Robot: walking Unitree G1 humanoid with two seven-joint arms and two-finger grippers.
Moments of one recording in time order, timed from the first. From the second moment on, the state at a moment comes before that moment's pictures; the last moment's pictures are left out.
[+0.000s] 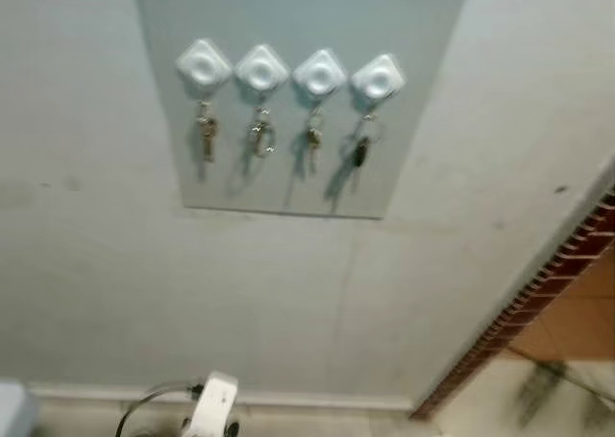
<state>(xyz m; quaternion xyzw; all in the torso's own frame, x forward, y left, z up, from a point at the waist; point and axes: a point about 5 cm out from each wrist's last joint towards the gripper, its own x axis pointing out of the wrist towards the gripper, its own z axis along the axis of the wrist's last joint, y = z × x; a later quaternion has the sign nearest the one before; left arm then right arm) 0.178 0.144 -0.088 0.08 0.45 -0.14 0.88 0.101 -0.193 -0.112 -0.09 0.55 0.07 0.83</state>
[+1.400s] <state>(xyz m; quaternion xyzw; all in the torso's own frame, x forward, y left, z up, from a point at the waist) 0.164 0.148 -0.094 0.07 0.47 -0.14 0.87 0.103 -0.189 -0.111 -0.06 0.54 0.05 0.84</state>
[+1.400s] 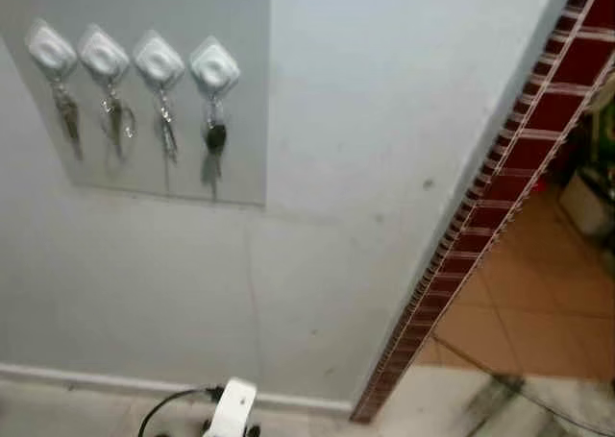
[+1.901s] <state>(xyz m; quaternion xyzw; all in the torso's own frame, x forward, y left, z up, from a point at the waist) 0.169 0.152 -0.092 0.07 0.46 -0.12 0.87 0.104 -0.190 -0.111 -0.05 0.54 0.05 0.84</state>
